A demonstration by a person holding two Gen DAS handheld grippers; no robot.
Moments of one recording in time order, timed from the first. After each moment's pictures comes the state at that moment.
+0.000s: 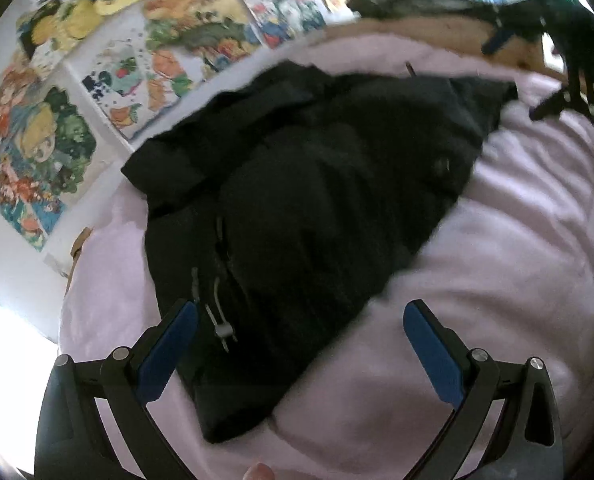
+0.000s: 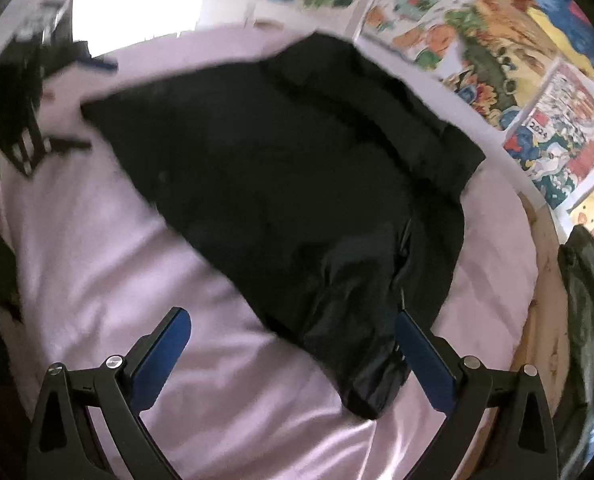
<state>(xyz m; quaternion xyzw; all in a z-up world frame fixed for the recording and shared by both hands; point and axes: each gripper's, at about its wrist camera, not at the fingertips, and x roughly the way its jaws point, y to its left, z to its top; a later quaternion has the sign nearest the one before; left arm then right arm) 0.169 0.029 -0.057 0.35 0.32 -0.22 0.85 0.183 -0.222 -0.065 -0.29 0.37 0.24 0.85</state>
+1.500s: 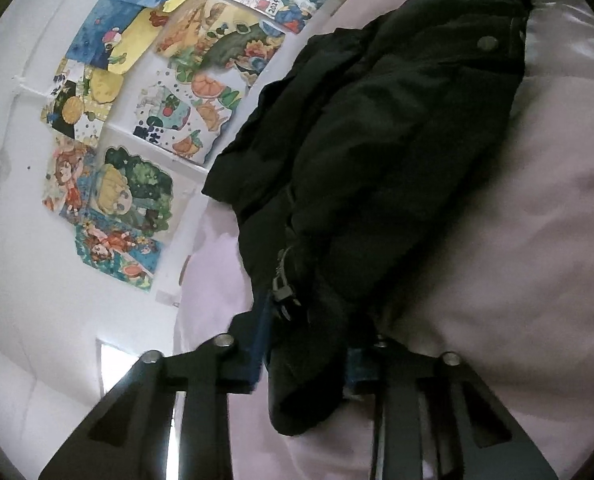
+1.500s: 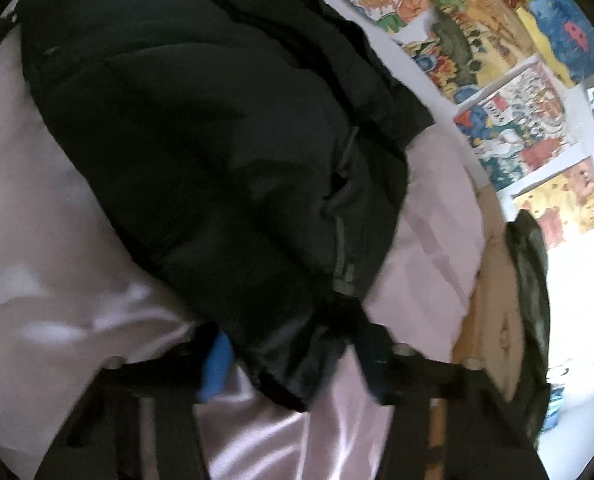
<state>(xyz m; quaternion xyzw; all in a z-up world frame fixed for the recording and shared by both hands) 0.181 0.045 -0.100 0.53 0.22 -0.06 0.82 0.207 -0.252 -0.104 -0.36 0.37 0.10 0.85</state>
